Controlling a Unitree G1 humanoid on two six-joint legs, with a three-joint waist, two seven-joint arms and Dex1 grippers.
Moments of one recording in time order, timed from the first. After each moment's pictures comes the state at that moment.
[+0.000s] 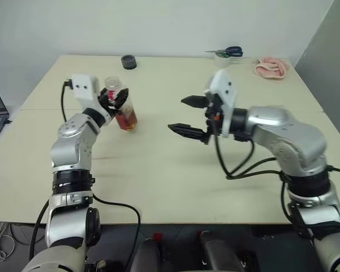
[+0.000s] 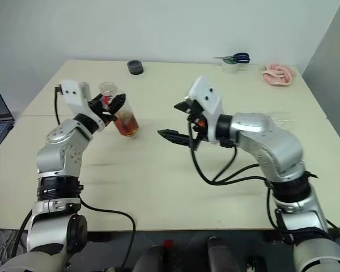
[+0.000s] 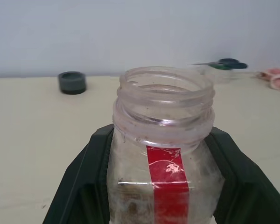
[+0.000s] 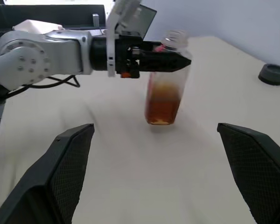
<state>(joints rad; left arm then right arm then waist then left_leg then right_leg) -0.68 0.46 0.29 0.30 -0.33 0.37 -0.44 -0.85 -0.38 0.22 -0.25 0.49 0.85 0.63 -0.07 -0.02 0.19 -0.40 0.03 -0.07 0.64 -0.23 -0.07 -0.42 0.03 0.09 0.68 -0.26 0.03</state>
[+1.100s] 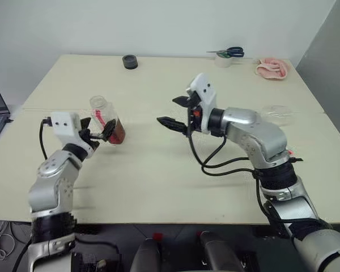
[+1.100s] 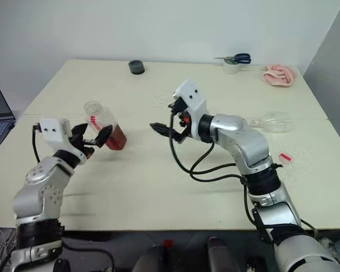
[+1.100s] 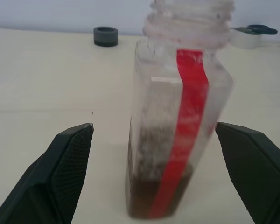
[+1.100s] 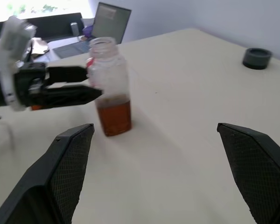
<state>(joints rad) -0.21 0.49 0.39 -0.09 -0.48 0.45 -0.43 -0.84 -0.28 0.13 -0.06 0.38 0.77 0.61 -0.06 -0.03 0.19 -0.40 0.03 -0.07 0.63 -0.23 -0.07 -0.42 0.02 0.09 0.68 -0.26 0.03</state>
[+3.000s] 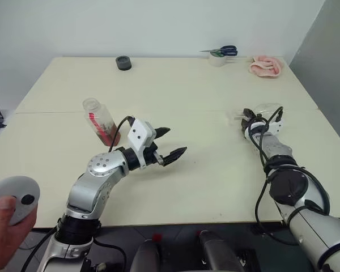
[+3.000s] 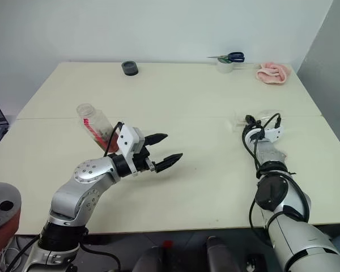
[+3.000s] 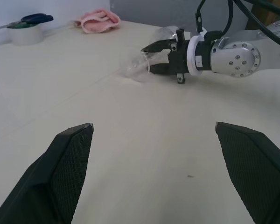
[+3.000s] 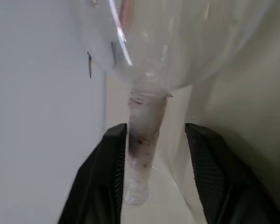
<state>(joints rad) -0.34 0.49 -0.08 -0.29 -0.40 0.49 -0.67 -1.08 -0.26 -0.87 1.29 0.85 0.25 0.21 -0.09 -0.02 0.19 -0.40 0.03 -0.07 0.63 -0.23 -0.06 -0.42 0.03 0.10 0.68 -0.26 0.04</state>
